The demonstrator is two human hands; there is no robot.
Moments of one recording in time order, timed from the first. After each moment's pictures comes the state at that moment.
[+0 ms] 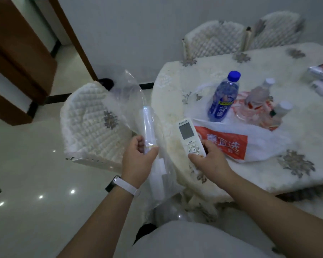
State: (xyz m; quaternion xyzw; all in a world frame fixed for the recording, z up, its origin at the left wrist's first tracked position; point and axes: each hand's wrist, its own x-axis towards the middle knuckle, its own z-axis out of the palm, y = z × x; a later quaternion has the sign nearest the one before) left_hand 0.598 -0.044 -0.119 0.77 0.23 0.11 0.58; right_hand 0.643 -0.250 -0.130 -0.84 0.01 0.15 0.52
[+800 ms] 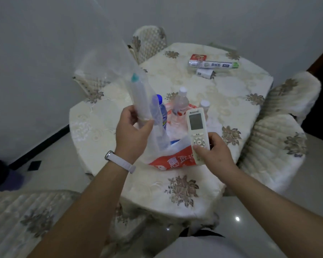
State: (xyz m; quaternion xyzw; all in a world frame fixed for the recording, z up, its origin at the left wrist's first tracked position) left_hand 0.836 -0.110 -0.064 0.75 -0.17 0.01 0.64; right_hand 0.688 -0.291 -0.103 -0.79 0.32 -0.13 0.52
